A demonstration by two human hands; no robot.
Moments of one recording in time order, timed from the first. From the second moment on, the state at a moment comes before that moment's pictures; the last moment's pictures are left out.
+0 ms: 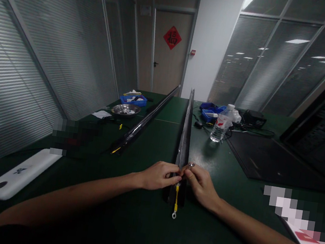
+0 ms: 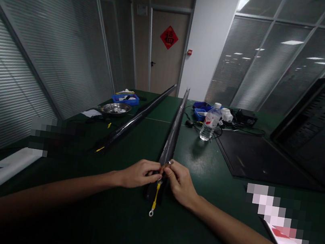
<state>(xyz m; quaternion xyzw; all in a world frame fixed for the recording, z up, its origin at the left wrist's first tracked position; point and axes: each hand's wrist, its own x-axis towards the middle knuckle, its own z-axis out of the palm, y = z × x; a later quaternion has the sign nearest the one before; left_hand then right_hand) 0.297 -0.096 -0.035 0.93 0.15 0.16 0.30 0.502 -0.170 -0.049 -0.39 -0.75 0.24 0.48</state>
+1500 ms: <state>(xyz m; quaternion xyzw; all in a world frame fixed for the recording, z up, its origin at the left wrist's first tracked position) 0.297 -0.097 -0.031 0.93 0.14 0.16 0.31 0.503 -0.167 -0.051 -0.38 -0.76 0.23 0.47</state>
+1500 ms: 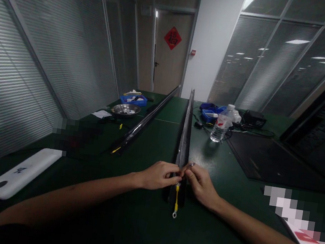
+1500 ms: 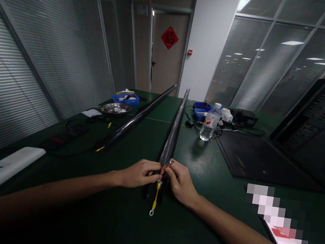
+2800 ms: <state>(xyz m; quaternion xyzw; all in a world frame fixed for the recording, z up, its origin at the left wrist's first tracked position) 0.298 -0.096 -0.037 0.93 0.13 0.17 0.30 0.498 -0.177 -0.046 -0.45 -0.75 0.14 0.48</state>
